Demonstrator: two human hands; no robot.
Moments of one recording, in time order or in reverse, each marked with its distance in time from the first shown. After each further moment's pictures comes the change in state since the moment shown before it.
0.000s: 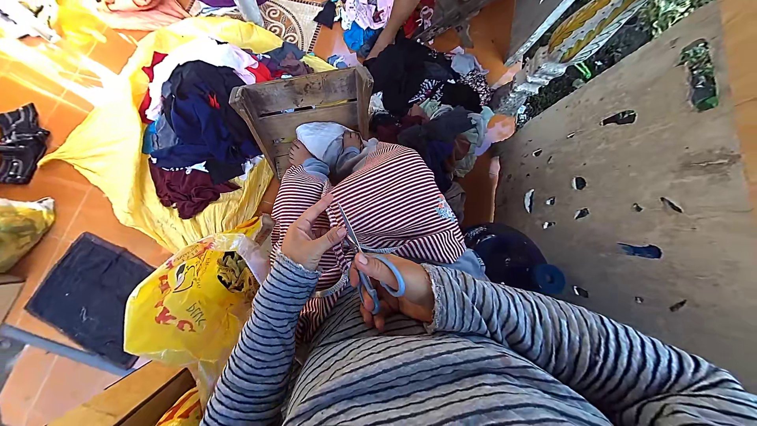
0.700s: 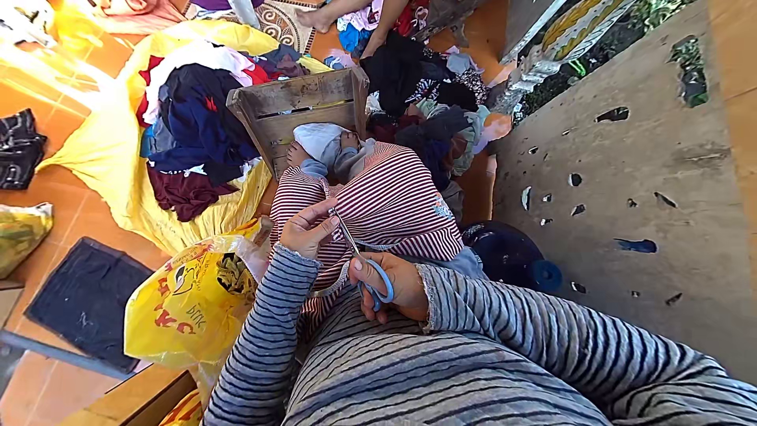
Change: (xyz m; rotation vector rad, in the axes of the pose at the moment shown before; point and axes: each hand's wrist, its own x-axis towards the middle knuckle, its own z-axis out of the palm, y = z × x) left_hand 0.010 0.001 0.006 -0.093 0.128 -0.088; right_hand 0.003 0.008 0.003 -0.011 0.080 -0.079
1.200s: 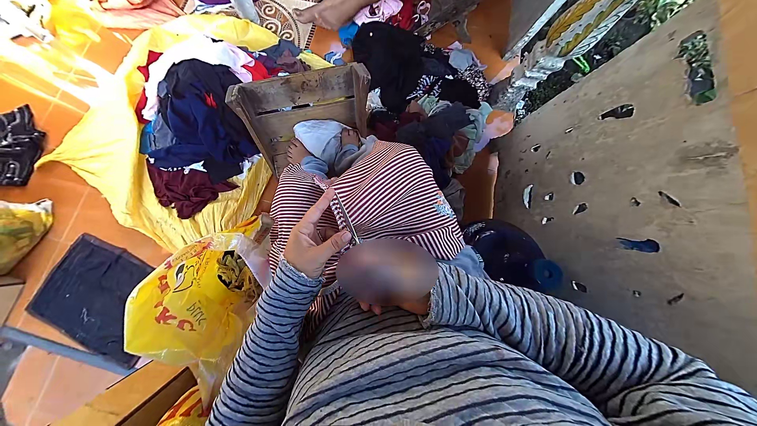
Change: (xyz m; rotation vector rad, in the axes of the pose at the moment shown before) left_hand -0.015 -0.011 -0.002 -0.021 -0.262 0.260; right_hand 0.007 0.002 -0.007 0.049 -0.056 -0.072
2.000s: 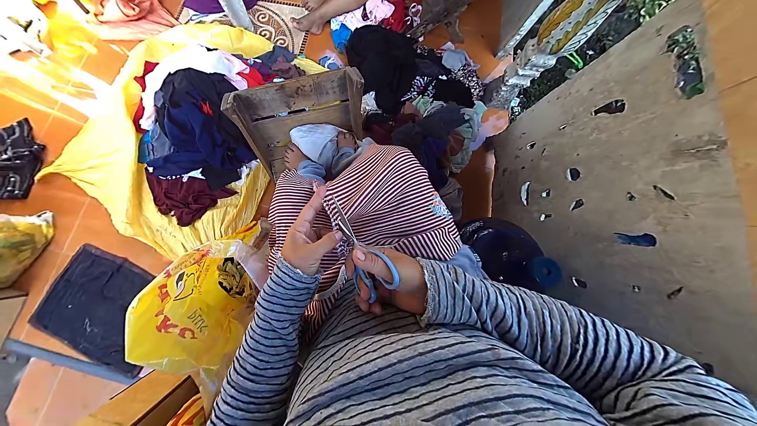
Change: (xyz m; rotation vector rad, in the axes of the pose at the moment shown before) left_hand 0.011 0.002 -0.001 0.037 0.043 -0.095; right_hand 0.000 -0.001 -0.007 0.056 -0.027 0.012
